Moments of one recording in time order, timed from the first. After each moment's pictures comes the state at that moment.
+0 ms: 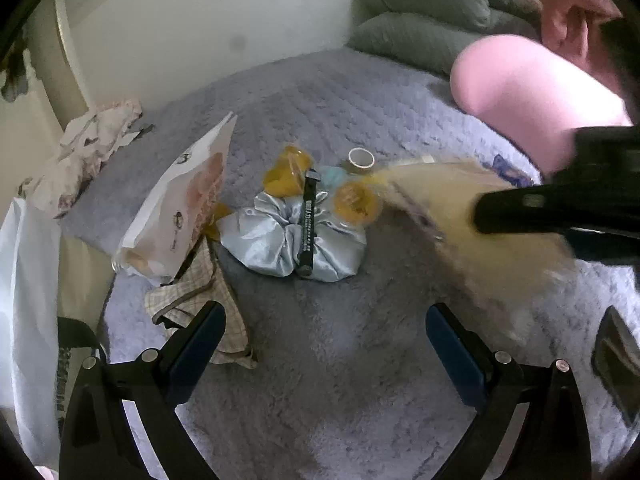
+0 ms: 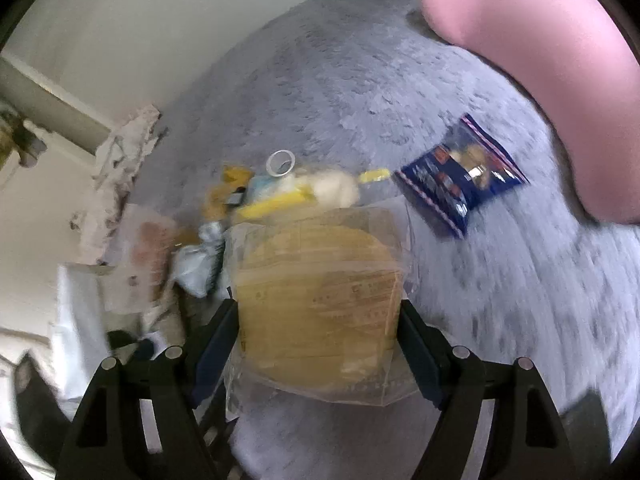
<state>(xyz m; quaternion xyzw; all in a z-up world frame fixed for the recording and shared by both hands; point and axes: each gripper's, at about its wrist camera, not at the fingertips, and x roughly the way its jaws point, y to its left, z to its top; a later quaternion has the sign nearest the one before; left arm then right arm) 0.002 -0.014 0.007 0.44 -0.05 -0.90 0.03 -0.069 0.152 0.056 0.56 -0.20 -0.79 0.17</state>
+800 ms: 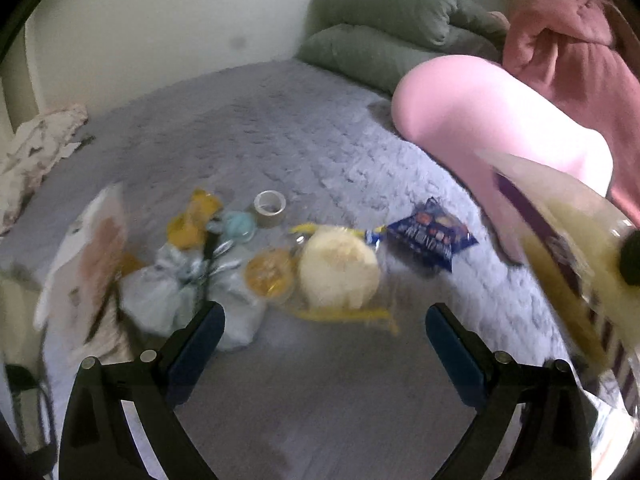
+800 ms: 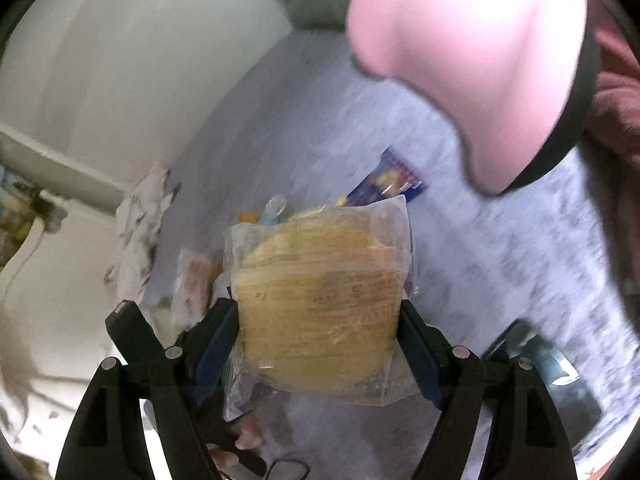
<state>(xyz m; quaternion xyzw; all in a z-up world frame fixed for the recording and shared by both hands) -0.052 0.030 0.017 0.43 0.00 -0.90 -0.06 -0.017 0.240 0.107 0.51 -0.29 -0.80 0.12</state>
